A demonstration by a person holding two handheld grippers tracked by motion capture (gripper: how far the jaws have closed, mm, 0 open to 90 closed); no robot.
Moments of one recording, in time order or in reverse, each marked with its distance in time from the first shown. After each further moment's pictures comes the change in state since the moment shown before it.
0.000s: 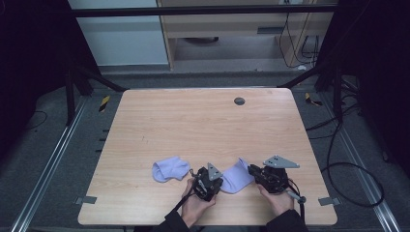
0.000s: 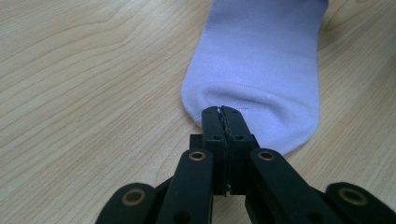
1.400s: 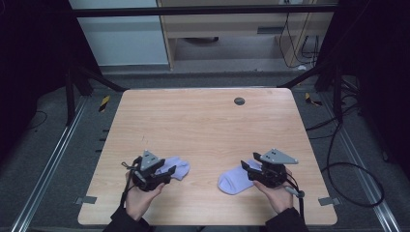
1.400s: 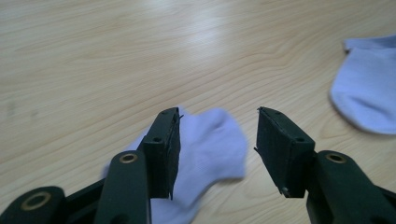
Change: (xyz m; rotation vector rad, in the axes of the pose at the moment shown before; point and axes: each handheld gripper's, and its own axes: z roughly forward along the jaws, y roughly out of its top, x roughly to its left) left arm 0.115 -0.043 -0.124 -0.157 0.186 -0.158; right arm 0.012 0.026 -0.002 -0.099 -0.004 -0.109
